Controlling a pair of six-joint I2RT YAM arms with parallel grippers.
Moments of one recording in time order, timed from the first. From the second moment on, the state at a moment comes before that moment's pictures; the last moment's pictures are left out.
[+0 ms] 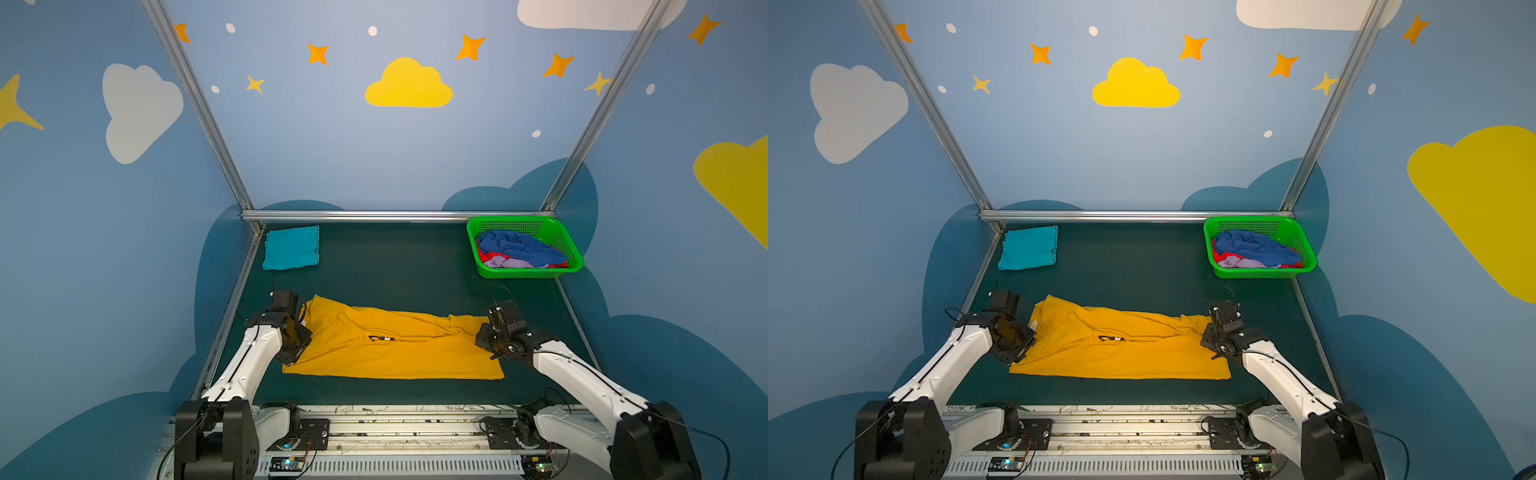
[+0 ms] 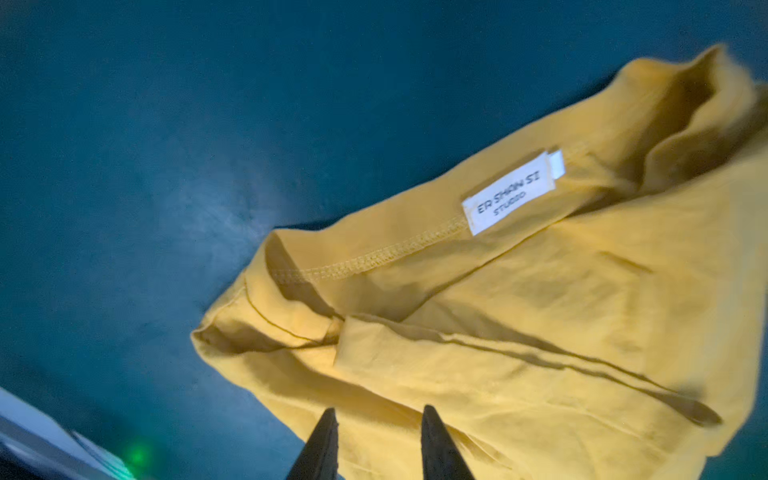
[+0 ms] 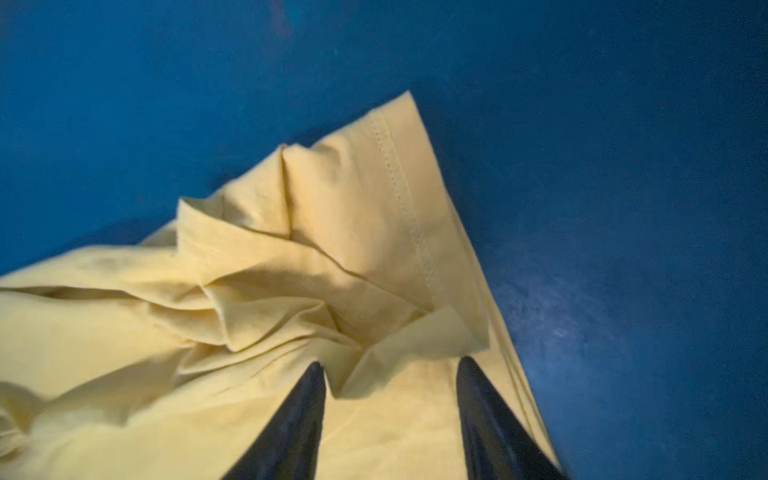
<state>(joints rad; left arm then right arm) 0.02 1.14 0.72 -0.93 0.00 -1.02 0.39 1.01 0.55 -0.59 0.12 0.75</state>
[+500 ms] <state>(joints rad) -0.28 1.45 1.10 -0.97 -0.28 -1.01 0.38 1.19 0.74 -0.52 0.02 0.61</state>
